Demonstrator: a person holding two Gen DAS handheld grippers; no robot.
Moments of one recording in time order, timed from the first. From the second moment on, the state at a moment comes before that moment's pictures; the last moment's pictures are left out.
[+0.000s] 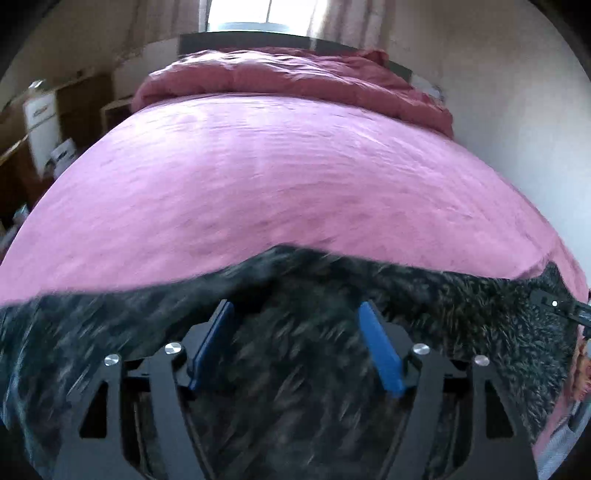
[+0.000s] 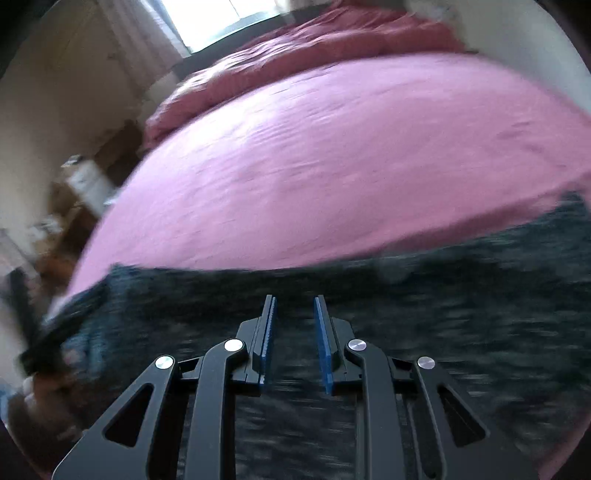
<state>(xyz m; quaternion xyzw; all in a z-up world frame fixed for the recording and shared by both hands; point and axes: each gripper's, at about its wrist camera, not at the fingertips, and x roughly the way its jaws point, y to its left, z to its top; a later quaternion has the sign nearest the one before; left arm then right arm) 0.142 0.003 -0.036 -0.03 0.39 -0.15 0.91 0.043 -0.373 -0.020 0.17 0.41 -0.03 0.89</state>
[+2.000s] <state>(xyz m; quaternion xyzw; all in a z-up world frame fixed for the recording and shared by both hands) 0.060 0.065 -0.067 -0.06 0.36 -0.12 0.92 -0.095 -0.574 -0.001 0.50 0.20 -0.14 0.83</state>
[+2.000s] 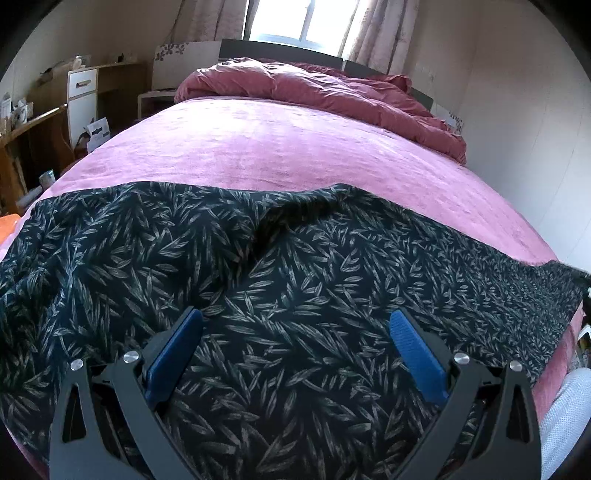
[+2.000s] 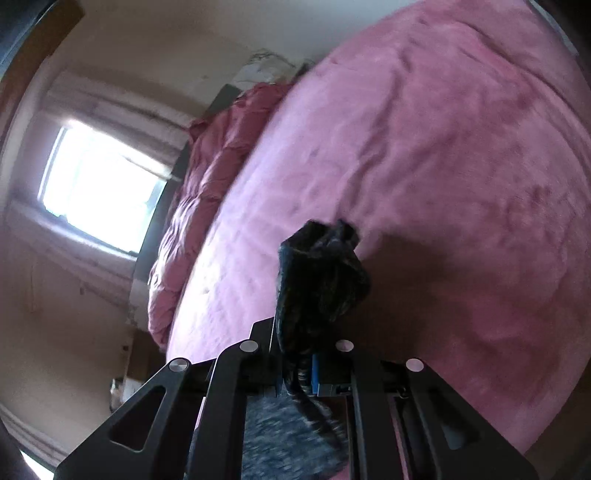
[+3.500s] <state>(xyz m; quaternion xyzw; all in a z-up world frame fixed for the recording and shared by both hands) 0.068 0.053 -0.052 -0.15 0.37 -0.19 0.90 -0.032 -0.268 -0.015 0.23 0.37 0.17 0.88</state>
